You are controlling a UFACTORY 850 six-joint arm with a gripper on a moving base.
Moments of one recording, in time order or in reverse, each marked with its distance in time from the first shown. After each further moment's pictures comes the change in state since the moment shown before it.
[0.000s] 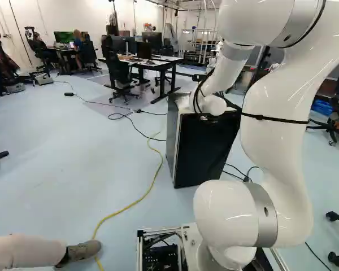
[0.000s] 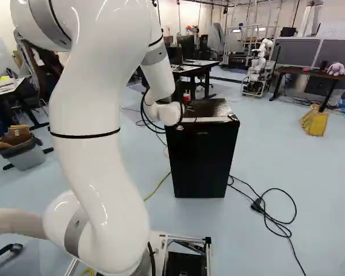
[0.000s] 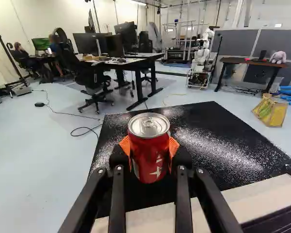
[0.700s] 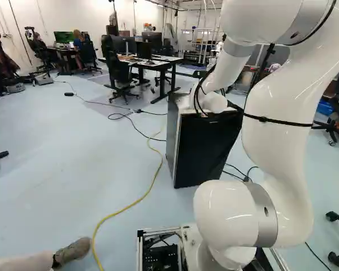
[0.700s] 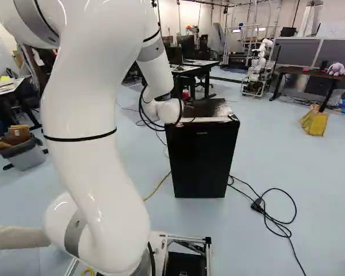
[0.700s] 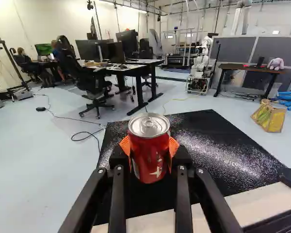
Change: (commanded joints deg) arm 0.3 2.3 1.0 0.2 0.0 -0.2
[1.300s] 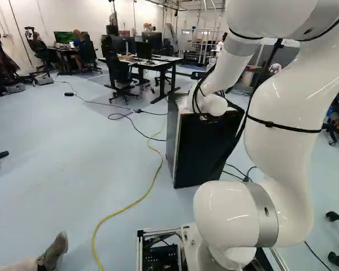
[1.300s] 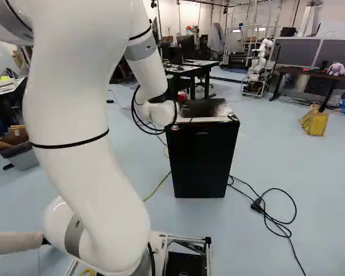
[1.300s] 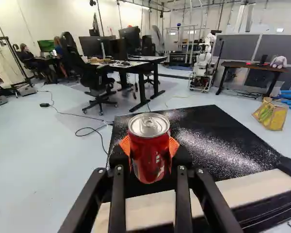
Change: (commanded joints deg) arm 1.9 5.2 6.3 1.2 -0.2 -0.9
